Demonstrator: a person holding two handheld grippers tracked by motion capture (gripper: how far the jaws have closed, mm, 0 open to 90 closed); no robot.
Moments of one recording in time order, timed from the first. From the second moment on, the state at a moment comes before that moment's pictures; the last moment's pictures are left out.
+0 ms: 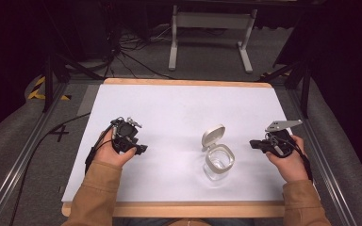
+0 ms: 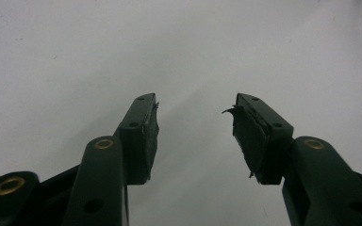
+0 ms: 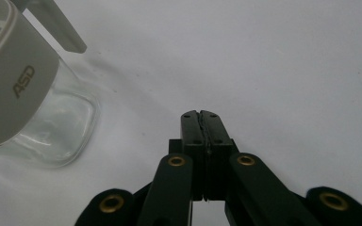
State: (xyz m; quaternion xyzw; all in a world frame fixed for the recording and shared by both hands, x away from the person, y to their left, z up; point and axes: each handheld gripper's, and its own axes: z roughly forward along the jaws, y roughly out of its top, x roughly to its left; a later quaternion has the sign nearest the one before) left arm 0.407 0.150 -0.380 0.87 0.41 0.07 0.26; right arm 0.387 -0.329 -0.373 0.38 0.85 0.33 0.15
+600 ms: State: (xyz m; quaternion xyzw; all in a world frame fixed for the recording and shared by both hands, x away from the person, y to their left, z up) left arm 0.394 0.143 -0.363 0.88 0.38 0.08 0.27; right arm 0.387 -0.293 -0.386 0.32 0.89 0.30 0.06
